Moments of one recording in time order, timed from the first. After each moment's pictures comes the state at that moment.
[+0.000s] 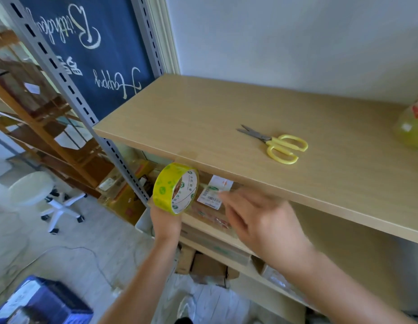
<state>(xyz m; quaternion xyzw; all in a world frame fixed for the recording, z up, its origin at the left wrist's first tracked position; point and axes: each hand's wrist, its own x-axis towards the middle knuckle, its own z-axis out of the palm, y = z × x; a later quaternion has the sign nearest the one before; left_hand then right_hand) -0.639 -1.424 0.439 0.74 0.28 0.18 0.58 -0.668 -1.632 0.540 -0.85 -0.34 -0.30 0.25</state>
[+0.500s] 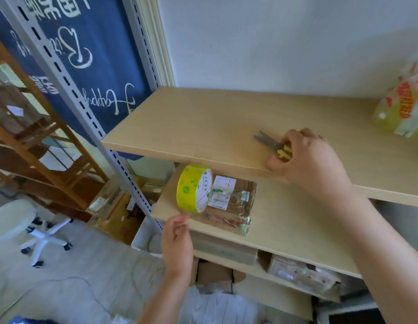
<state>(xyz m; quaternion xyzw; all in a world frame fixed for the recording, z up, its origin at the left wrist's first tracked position) -0.696 -1.405 0.437 0.70 0.26 0.11 0.66 -0.634 -1.648 0.603 -0.97 0.02 -0.16 0.16</state>
